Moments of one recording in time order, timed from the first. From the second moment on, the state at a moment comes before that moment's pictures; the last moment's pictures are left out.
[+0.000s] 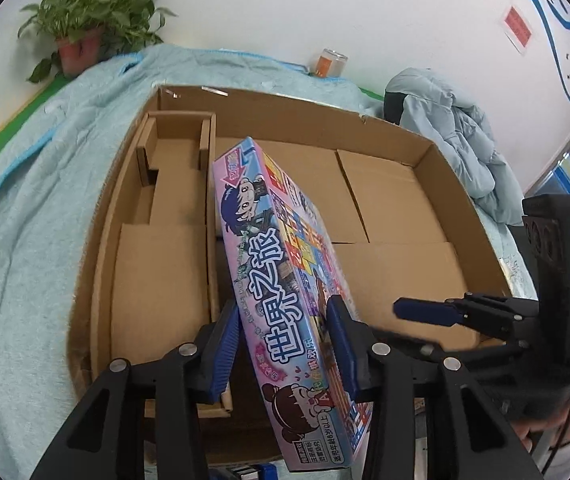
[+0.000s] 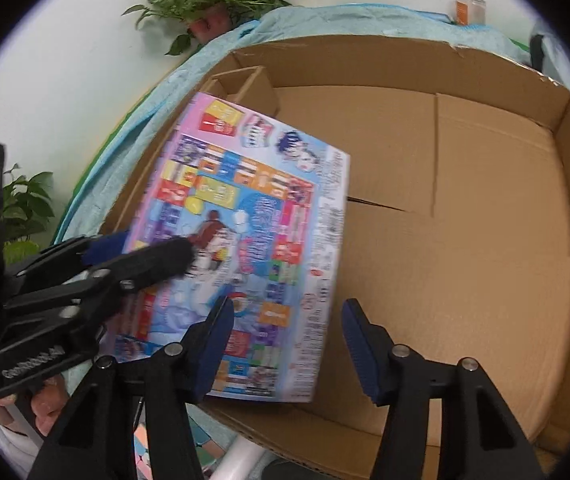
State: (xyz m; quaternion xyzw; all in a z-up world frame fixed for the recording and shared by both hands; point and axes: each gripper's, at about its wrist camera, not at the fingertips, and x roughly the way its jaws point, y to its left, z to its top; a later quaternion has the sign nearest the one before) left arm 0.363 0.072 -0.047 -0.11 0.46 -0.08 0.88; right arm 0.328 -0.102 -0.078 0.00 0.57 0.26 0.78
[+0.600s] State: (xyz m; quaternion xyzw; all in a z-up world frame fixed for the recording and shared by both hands) left arm 0.344 0.060 -0.045 -0.08 0.45 -0.12 0.88; right arm 0.340 -0.099 -0.107 0.03 0.62 0.25 0.75
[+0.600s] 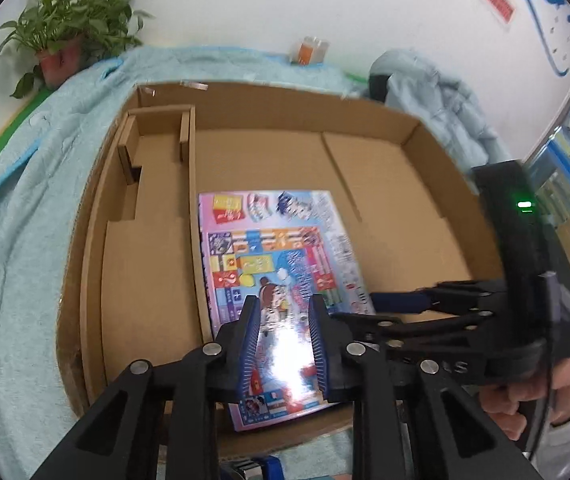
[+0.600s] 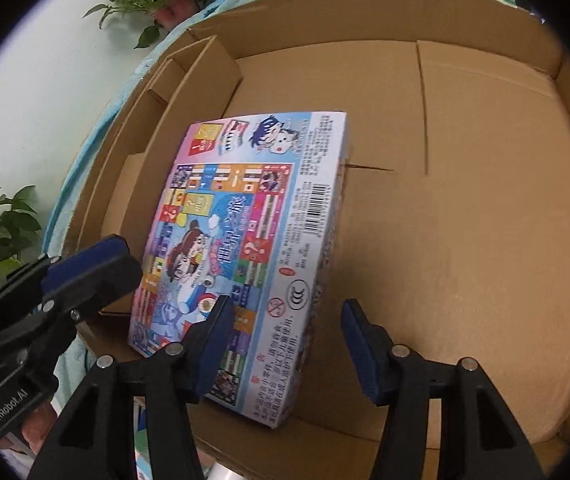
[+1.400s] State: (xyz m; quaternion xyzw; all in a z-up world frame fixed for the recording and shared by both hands) left arm 0.110 0.069 0.066 0.01 0.20 0.04 0.98; right arm 0.150 -0.204 0.034 -0.04 0.37 0.14 0.92
